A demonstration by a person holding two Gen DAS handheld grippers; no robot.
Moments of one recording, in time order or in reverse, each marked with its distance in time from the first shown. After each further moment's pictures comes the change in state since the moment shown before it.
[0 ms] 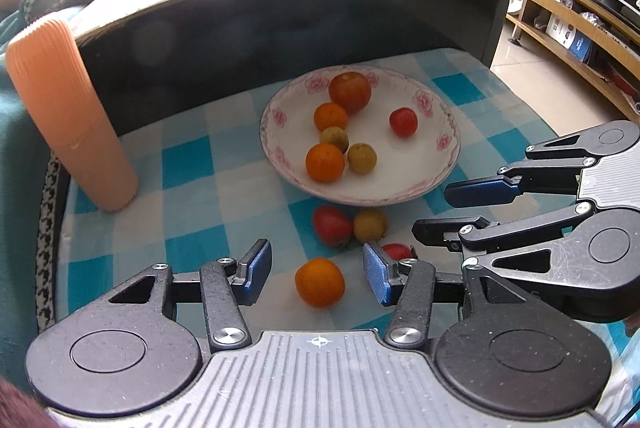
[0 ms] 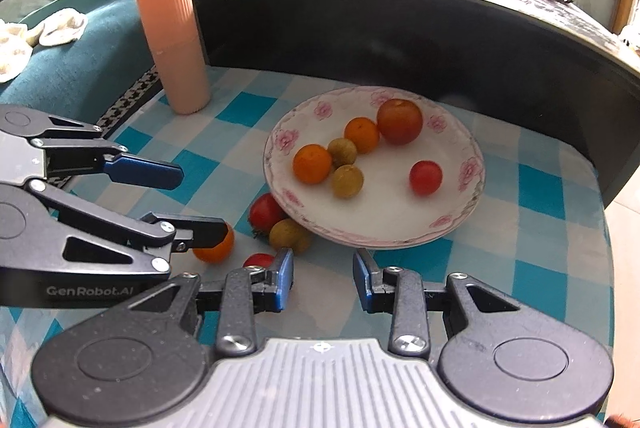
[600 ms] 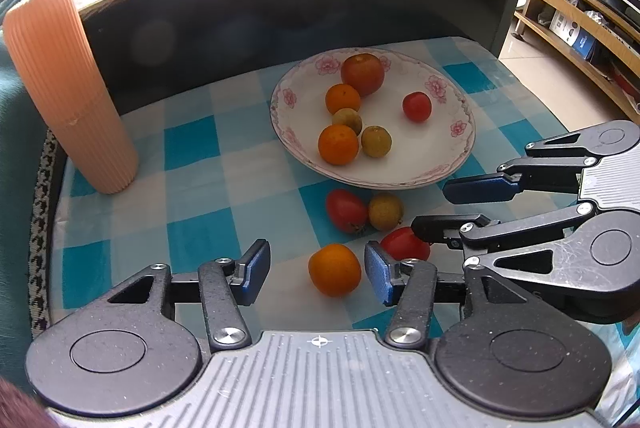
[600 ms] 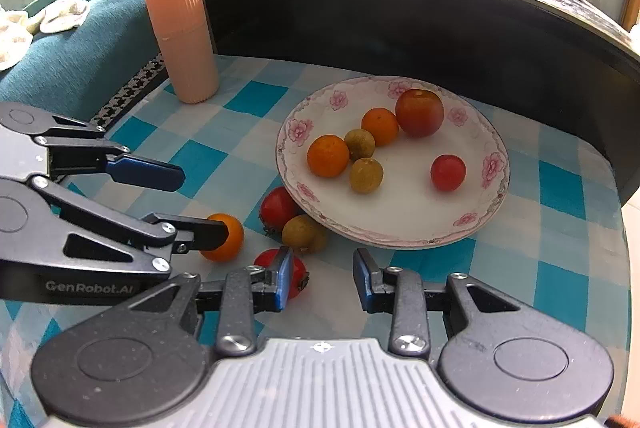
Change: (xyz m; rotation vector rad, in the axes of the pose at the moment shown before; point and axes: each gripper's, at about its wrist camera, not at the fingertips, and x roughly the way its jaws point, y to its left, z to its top) left arm 0.009 0.013 -0.005 -0.021 0.033 -0.018; right arm 0.013 0.007 0.001 -0.019 0.013 0.006
